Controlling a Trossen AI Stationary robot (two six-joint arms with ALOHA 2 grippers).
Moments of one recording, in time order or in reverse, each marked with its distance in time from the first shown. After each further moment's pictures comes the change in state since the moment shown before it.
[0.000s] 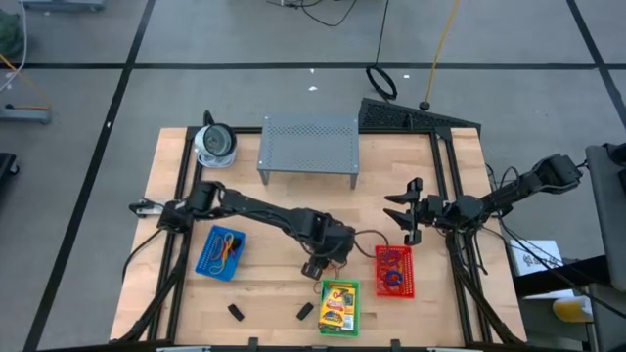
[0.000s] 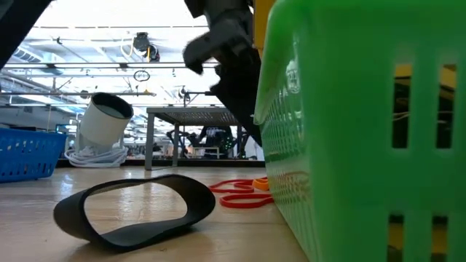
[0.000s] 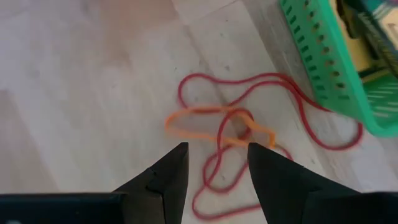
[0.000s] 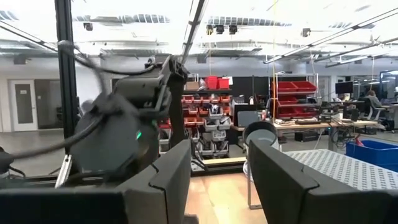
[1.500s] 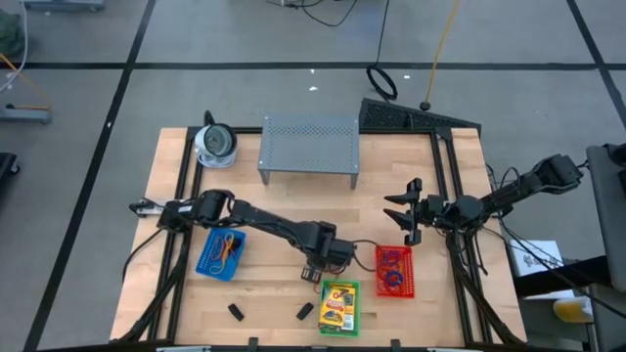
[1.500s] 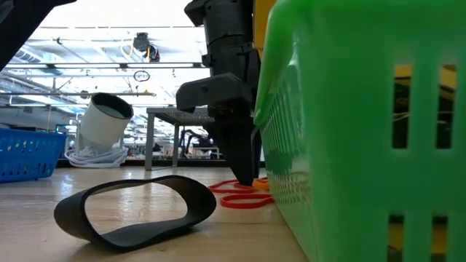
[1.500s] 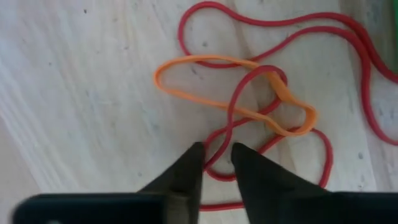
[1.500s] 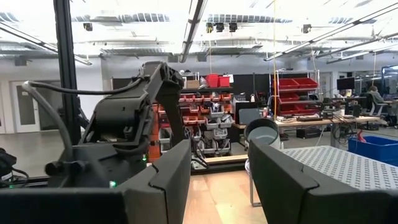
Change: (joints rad) left arm -0.050 0.148 0.062 -0.149 -0.112 -0.163; right arm 0.000 0.001 0.000 -0.009 -0.001 0.022
